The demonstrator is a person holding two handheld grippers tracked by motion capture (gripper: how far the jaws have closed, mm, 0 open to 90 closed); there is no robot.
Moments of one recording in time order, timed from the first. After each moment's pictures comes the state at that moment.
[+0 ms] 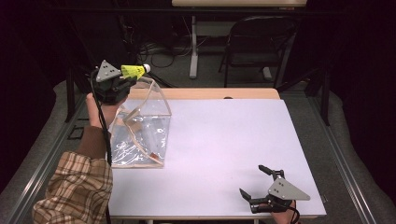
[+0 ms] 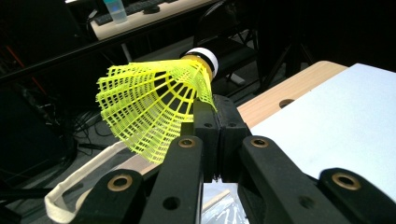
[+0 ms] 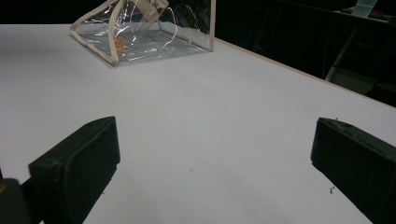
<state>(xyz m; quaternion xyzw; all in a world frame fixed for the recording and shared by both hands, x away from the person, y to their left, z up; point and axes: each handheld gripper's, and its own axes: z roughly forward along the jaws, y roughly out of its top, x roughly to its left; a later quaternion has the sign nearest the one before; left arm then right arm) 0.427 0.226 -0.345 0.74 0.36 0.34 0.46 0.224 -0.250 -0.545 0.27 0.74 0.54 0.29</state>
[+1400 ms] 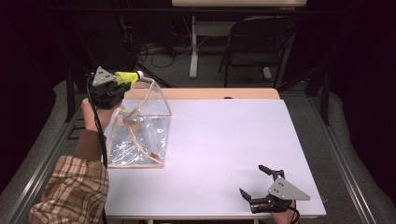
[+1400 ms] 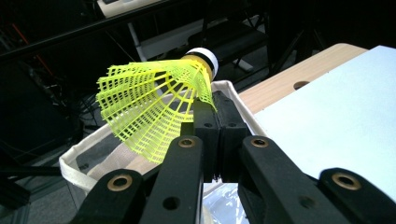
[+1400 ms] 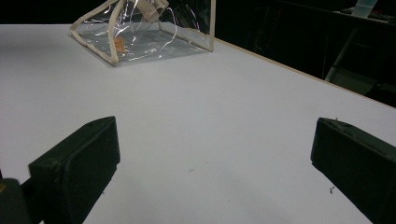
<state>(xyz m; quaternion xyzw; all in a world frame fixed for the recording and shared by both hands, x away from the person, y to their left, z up) 0.433 0.245 -0.367 0.75 0.38 0.33 0.43 0.224 -0.250 -0.545 0.27 0.74 0.54 0.29</state>
